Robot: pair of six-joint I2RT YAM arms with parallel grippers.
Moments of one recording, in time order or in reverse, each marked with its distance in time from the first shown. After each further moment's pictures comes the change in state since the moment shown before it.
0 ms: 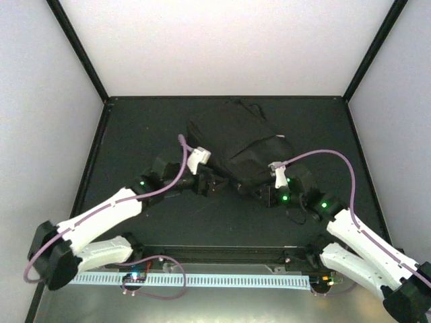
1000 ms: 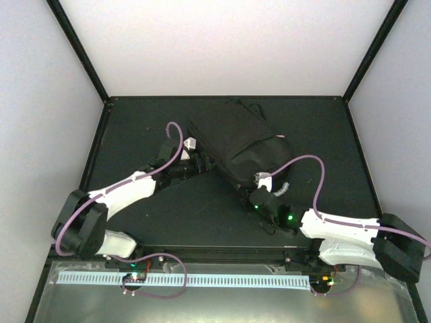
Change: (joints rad) left arm 0.195 0.204 -0.010 0.110 -0.138 -0.445; right arm 0.419 0.274 -0.212 0.553 0.671 0.370
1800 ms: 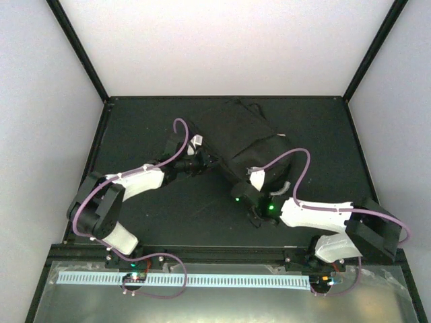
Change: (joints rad) left arm 0.025 0.215 0.066 0.195 0.210 -0.161; right arm 0.013 0.267 0.198 -0.065 0.143 0.151
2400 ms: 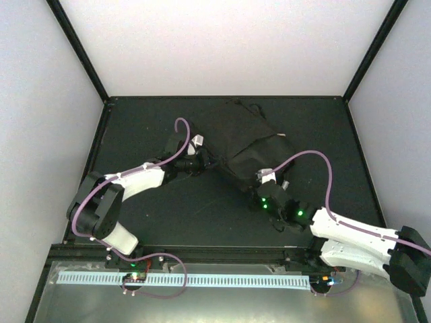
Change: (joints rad) left arm 0.005 0.000 0.018 -0.068 -0.034 0.064; right arm -0.080 -0.352 -0.118 -0.158 -0.222 -0.320
